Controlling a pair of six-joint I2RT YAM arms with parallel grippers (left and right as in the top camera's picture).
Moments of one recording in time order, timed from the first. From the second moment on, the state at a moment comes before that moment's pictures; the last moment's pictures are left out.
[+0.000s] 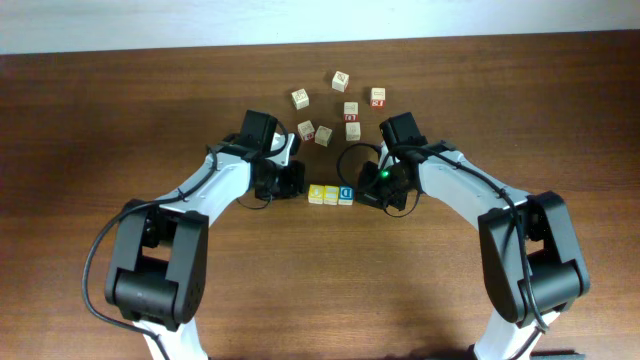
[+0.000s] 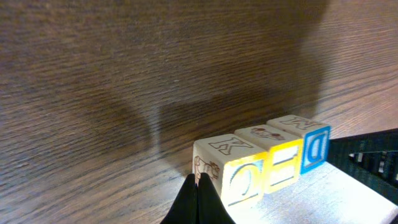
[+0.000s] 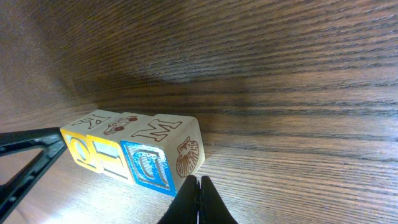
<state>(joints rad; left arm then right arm) -0.31 1.98 1.25 -0.53 0.46 -0.27 0.30 1.91 1.18 -0.57 -0.45 0.66</state>
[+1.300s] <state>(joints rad) -0.32 1.98 1.25 -0.53 0.51 -0.29 0.30 1.91 1.18 -0.57 -0.45 0.65</state>
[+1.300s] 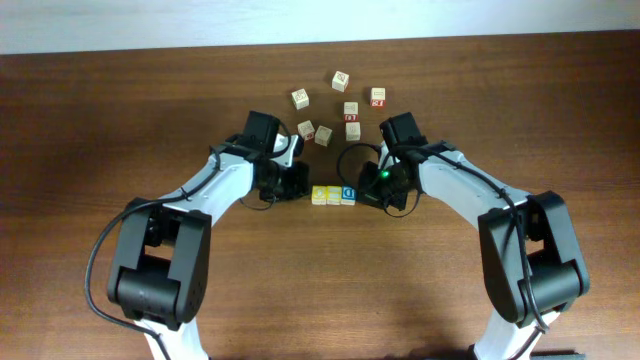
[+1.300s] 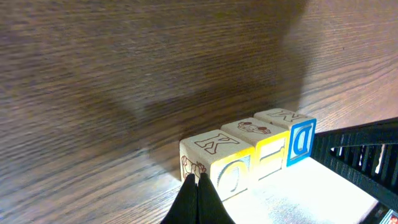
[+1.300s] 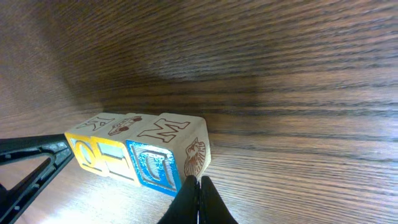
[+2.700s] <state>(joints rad) -0.34 1.98 1.25 -0.53 0.52 -0.30 0.24 1.95 1.32 -0.68 -0.51 0.30</state>
